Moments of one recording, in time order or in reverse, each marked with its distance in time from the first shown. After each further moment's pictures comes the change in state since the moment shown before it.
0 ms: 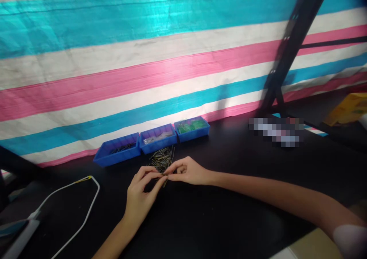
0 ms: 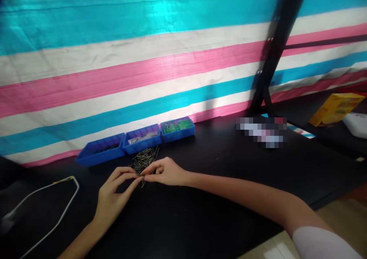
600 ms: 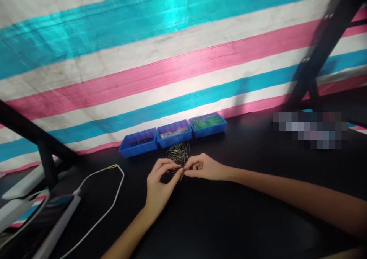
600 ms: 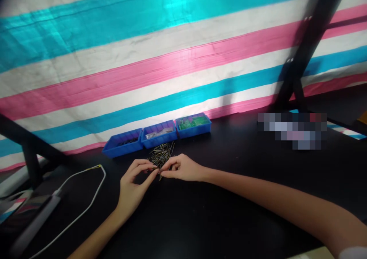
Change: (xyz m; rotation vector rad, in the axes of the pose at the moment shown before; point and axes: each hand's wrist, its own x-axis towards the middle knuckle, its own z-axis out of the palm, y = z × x) left_hand 0.002 0.014 -0.004 -0.214 0.075 -0.095; right_hand 0.001 0.000 -0.003 -0.043 -0.079 0.018
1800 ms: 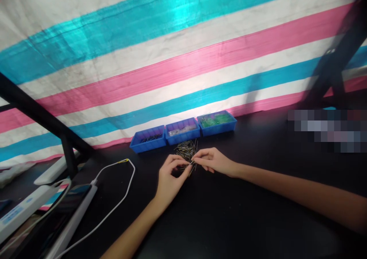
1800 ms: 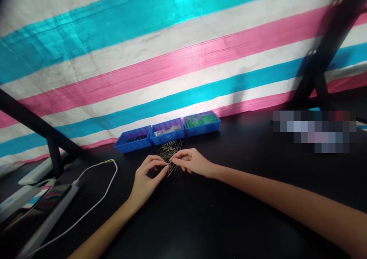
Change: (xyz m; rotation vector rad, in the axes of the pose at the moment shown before) left_hand 0.000 -0.008 0.001 0.024 -0.102 -0.088; right_hand 0.002 -0.003 -0.003 0.078 0.104 0.089
